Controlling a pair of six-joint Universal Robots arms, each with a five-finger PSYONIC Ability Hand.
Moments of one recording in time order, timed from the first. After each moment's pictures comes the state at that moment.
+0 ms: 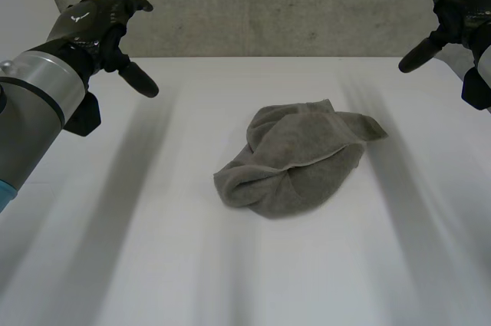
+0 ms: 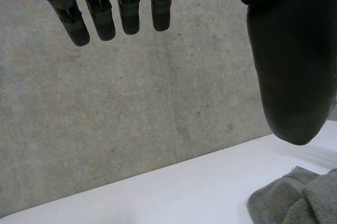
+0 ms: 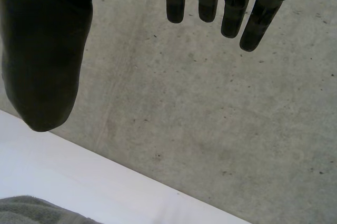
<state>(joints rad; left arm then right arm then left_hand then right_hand) 4.34 -1.73 -1.34 3.10 -1.53 3.02 1.75 -1.38 1.29 0.00 1.39 3.15 0.30 0.25 0.22 0.22 0.06 0.24 0.26 0.18 0.23 0.06</state>
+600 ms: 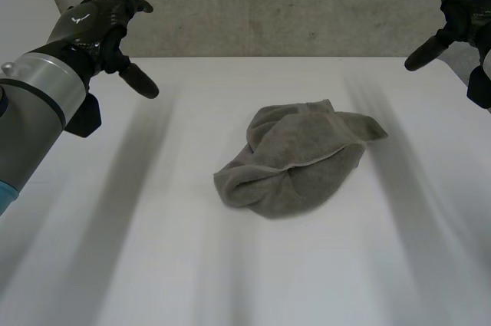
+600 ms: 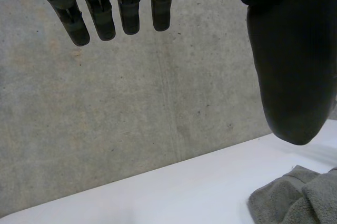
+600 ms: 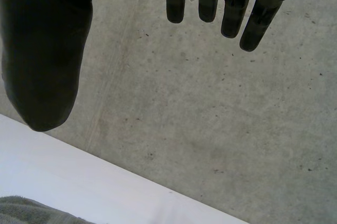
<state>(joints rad) 4.34 -1.73 -1.35 3.11 -1.53 3.02 1.74 -1.38 1.29 0.00 1.41 3.15 0.30 0.25 0.22 0.22 0.06 0.24 0.26 0.18 0.23 0.06</state>
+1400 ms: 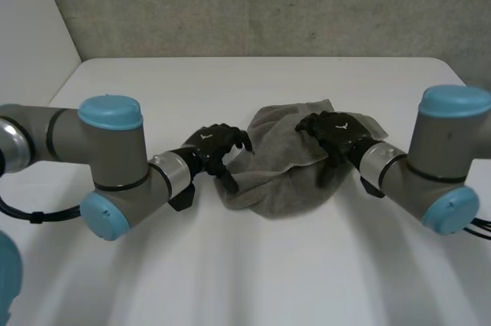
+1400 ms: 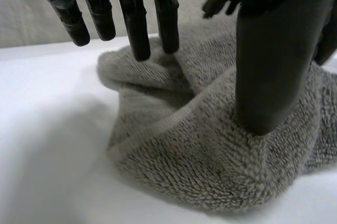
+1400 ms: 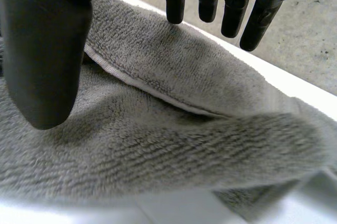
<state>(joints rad) 4.23 -2.35 -1.20 3.19 -1.21 3.04 1.90 -0.87 1.30 -0.08 1.21 2.91 0.53 0.54 0.22 0.22 0.37 0.26 0.27 0.18 0.23 0.09</state>
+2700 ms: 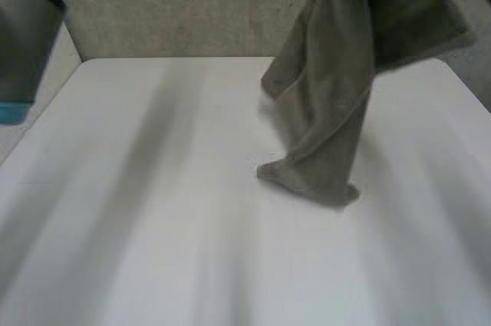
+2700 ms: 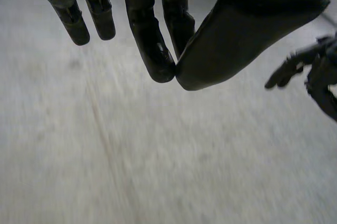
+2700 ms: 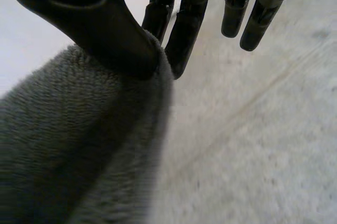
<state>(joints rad) 4.28 -1.71 -1.17 3.58 -1.33 2.98 1.85 -1.28 0.85 -0.04 0.95 2.87 1.33 1.33 0.22 0.22 1.17 1.30 1.31 0.18 0.23 1.16</state>
